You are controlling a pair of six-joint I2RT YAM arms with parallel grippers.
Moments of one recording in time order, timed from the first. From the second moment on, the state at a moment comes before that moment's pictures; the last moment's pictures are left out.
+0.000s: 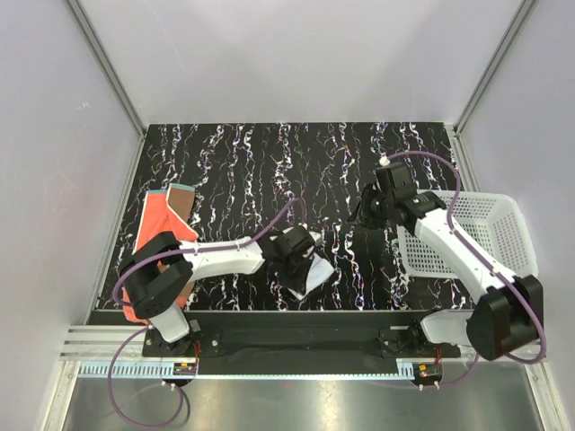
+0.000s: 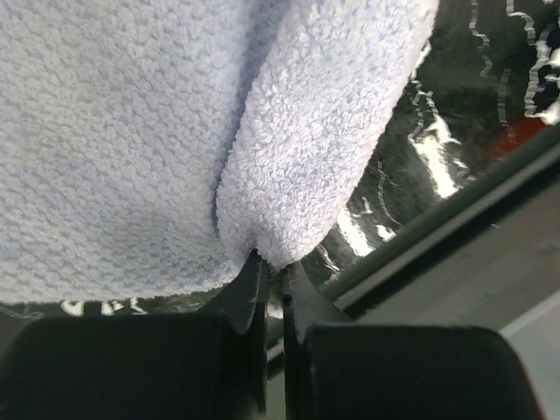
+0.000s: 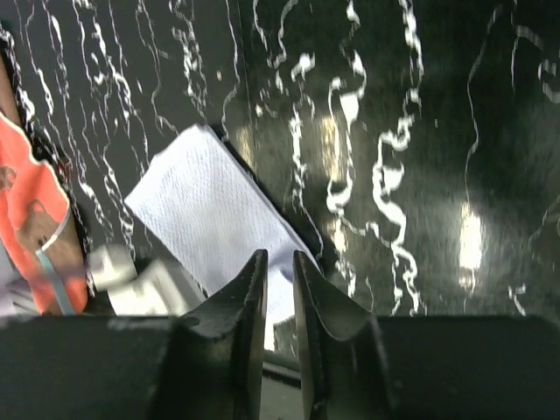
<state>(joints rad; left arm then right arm) -1.05 1.66 0.96 -0.44 0.12 -0.57 0.38 1.34 1.08 -0.61 -0.14 0.65</state>
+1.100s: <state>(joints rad) -0.72 1.64 0.74 -0.02 0.78 -0.90 0.69 1.29 0.70 -0.33 -0.22 0.85</state>
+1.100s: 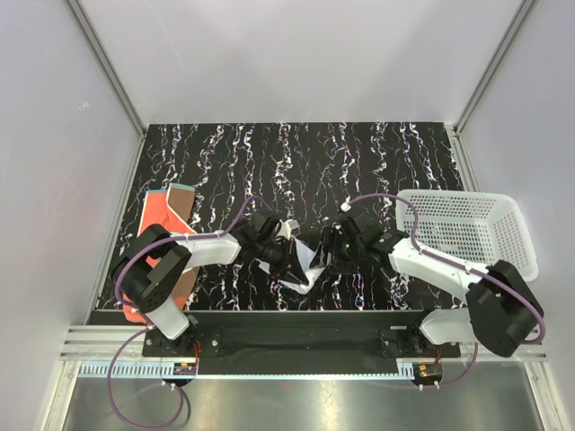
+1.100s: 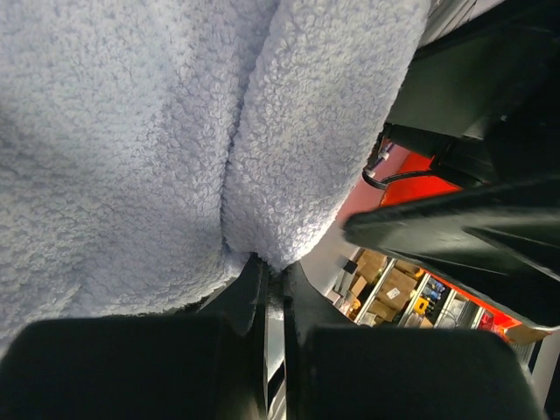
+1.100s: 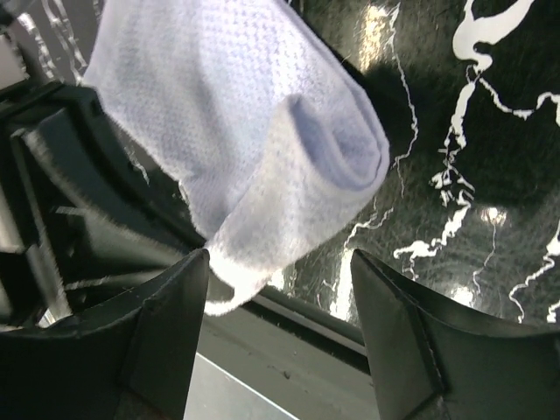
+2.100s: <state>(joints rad) -0.78 1.42 0.88 -0.37 0.39 -0.66 0.74 1.62 1.02 -0.59 -0.10 0.80</state>
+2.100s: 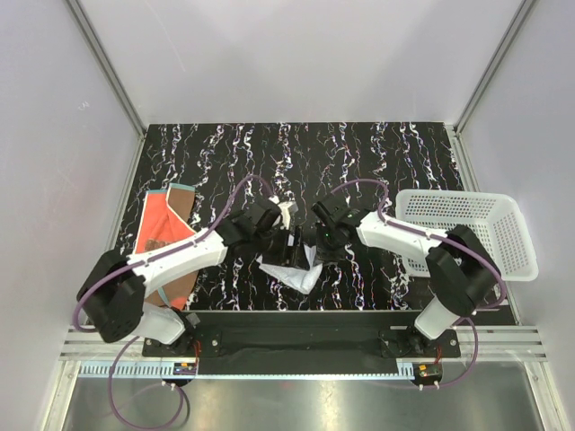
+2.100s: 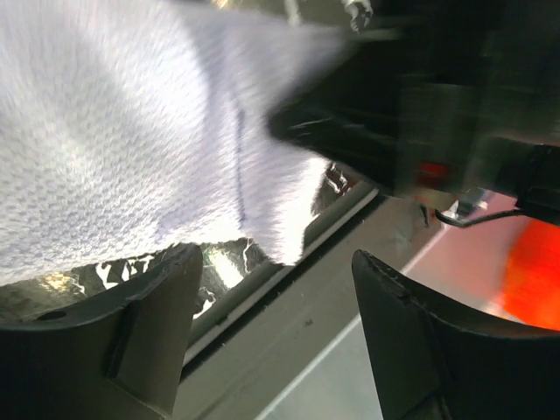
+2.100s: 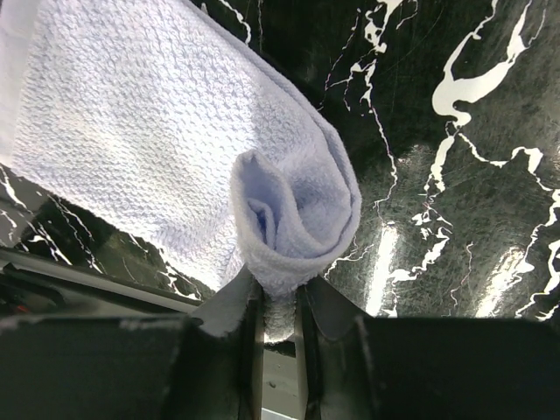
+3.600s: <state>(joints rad) -1.26 1.63 0.90 -0.22 -0.22 -0.56 0.73 1.70 1.08 -0.70 -0.12 0.78</state>
